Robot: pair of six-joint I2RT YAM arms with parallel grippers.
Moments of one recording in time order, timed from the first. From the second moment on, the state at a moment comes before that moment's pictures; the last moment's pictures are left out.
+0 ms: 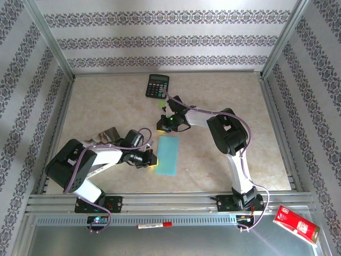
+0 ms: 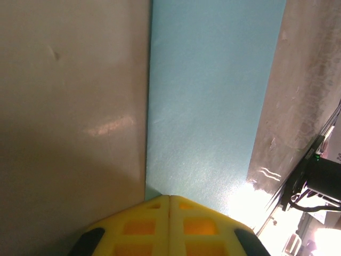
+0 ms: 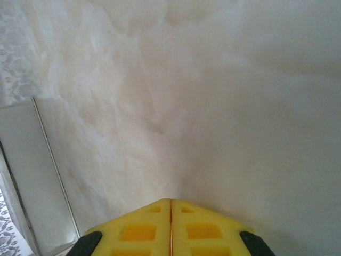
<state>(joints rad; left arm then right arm) -0.52 1.55 0.52 -0.02 0.65 -0.72 0.55 2.19 1.46 -0.29 -0.61 0.69</state>
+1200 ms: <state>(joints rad) -0.54 1.65 0.65 0.01 0.50 -0.89 0.90 1.46 0.56 -0.13 -0.33 1.08</state>
